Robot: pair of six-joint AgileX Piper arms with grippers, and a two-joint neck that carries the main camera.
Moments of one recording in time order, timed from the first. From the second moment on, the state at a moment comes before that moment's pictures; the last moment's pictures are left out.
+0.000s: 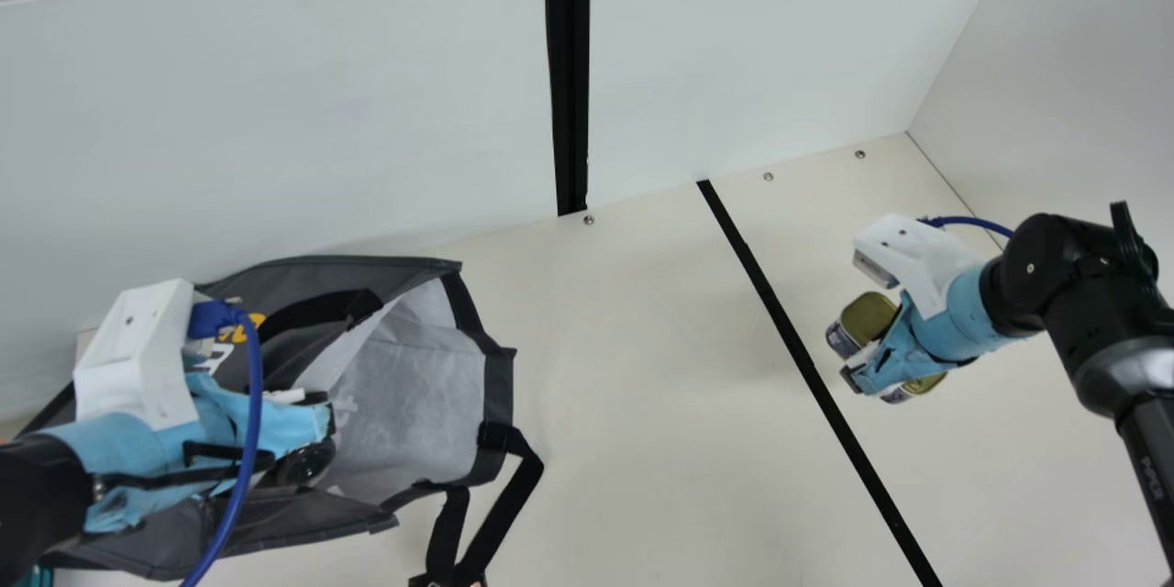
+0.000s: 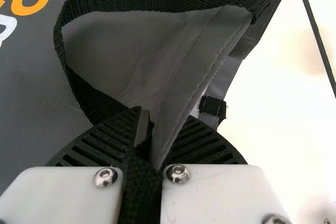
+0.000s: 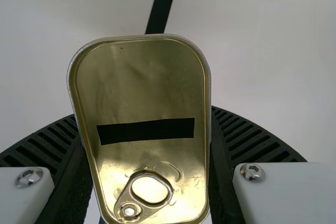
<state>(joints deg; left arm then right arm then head) -23.9 87.1 -79.9 -15.1 53.7 -5.7 -26.7 86.1 -70.2 6.8 61.0 -46.3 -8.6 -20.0</state>
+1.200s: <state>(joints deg) -23.9 87.1 -79.9 -15.1 53.7 -5.7 -6.9 86.4 -74.1 9.4 64.2 -49.9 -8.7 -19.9</state>
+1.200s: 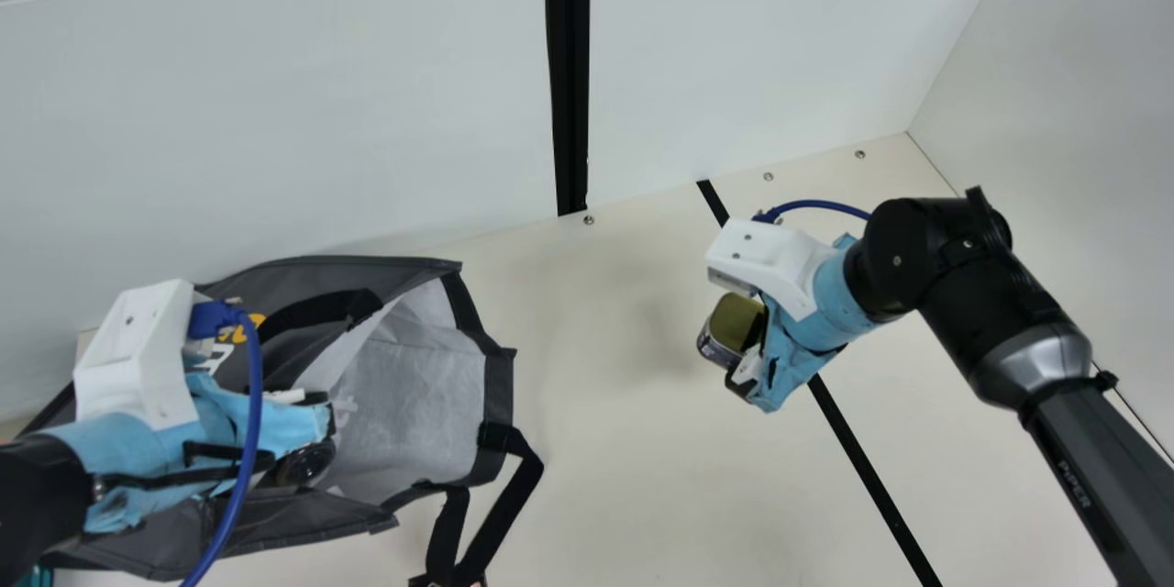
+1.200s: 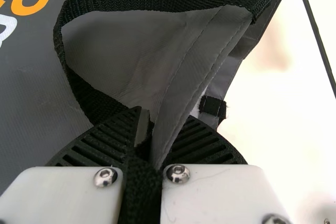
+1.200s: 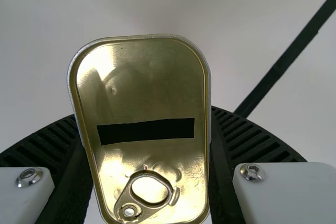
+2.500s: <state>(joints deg) -23.9 87.1 -79.9 -15.1 53.7 -5.7 11.9 88.6 -76.7 14.5 64.1 -48.2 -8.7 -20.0</state>
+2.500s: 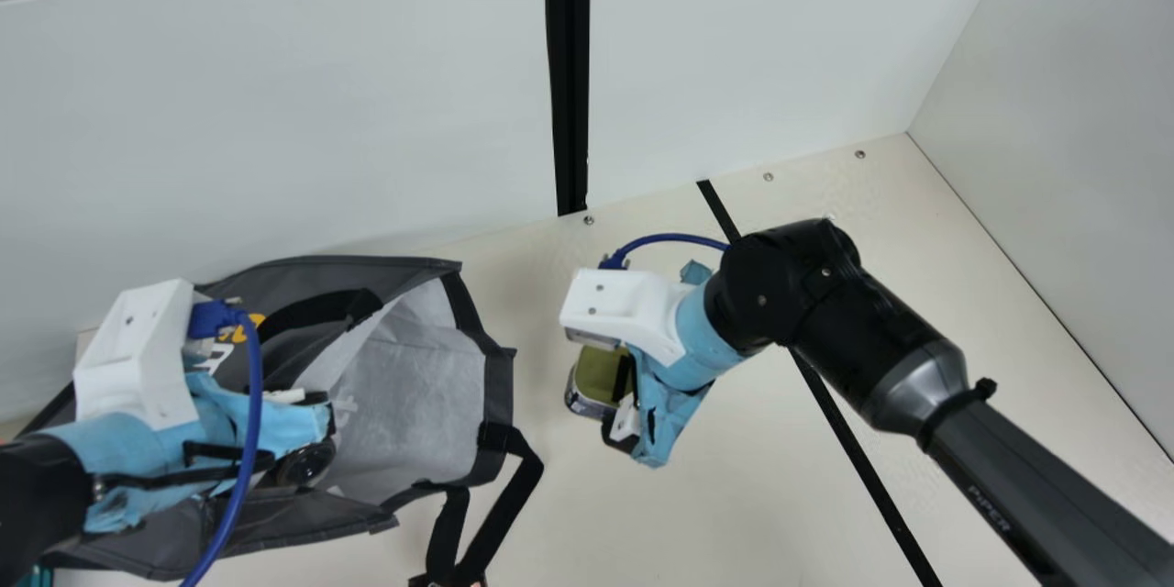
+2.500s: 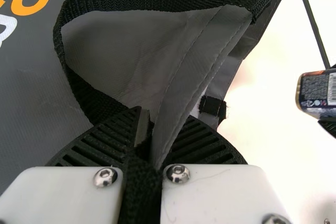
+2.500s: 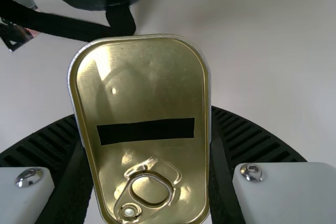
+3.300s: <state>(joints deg) -23.9 87.1 -79.9 -15.1 53.7 -5.7 16.3 88.7 -73.6 27.8 57.8 -54.6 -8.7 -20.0</state>
